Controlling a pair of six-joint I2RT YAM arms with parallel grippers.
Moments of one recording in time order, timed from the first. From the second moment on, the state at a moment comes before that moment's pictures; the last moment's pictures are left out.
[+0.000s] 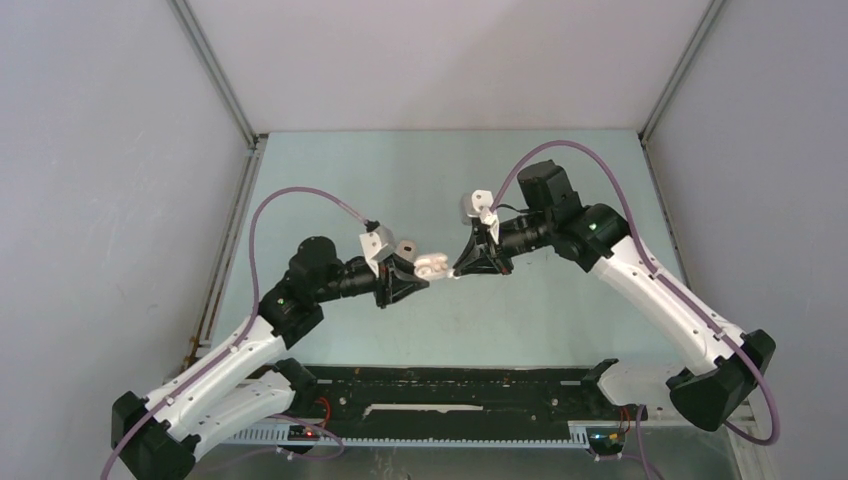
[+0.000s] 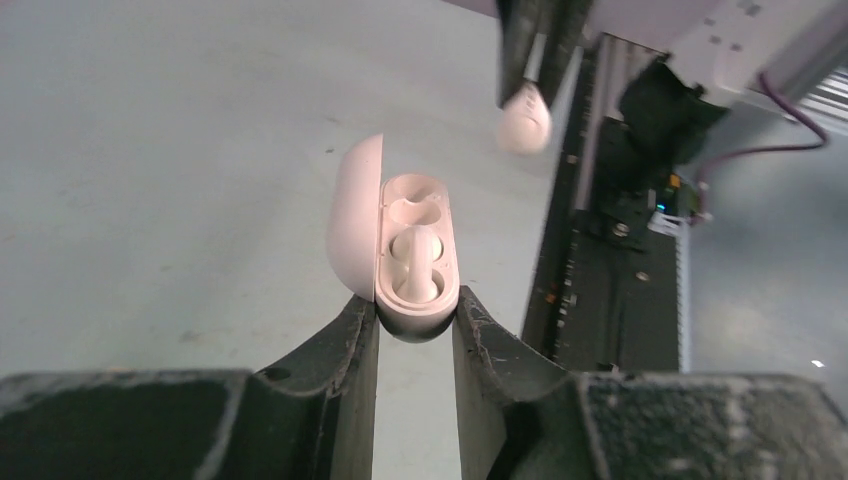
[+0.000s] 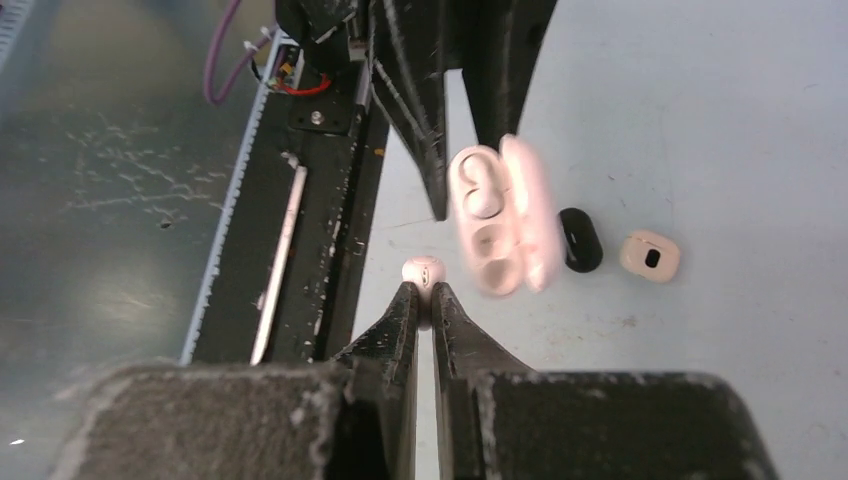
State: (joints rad) left arm -0.64 0.81 0.63 0.02 0.57 -0.06; right arm 0.66 1.26 1.30 -0.72 -0.94 -0.56
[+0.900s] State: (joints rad) left arm -0.74 0.82 0.62 0.01 0.74 0.05; right arm 0.75 1.24 1.41 -0.95 -0.81 -0.53
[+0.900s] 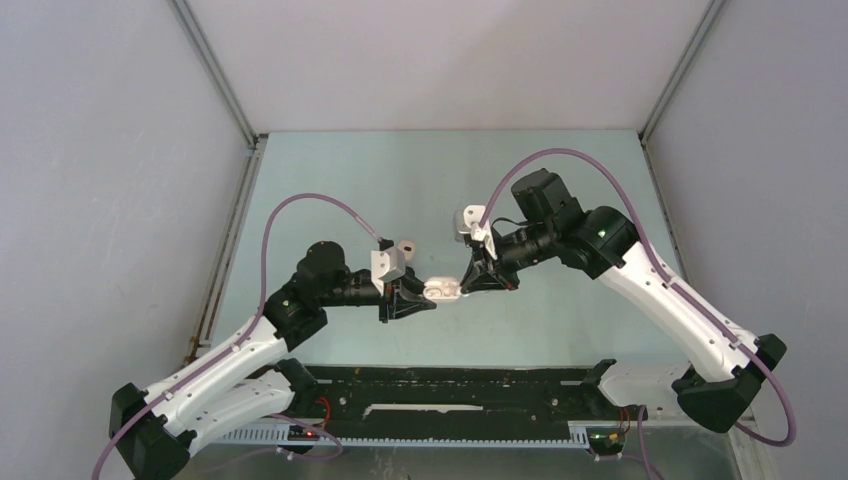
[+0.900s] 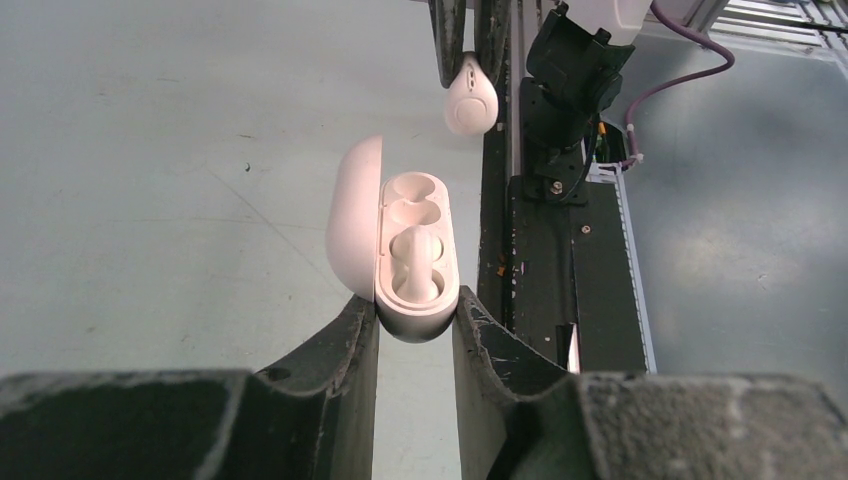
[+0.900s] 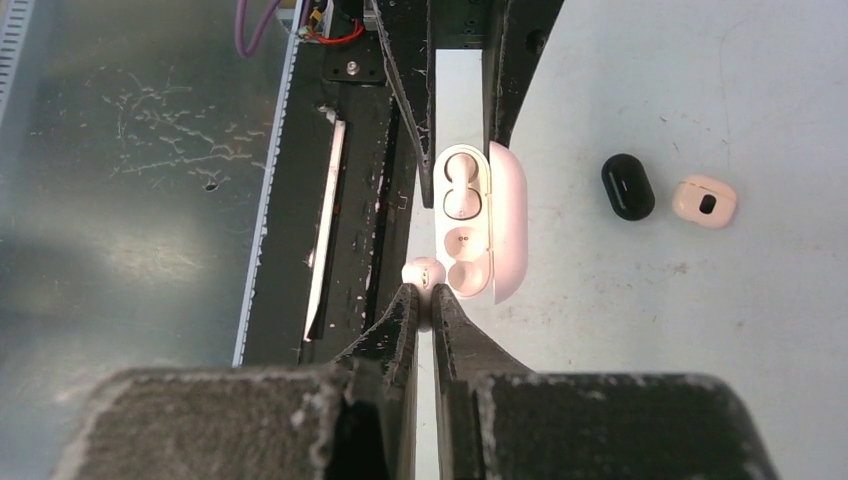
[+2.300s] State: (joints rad) left arm -0.74 0.83 0.62 0.02 0.80 0.04; right arm 0.85 1.32 1.40 -0.94 -0.69 -0.59
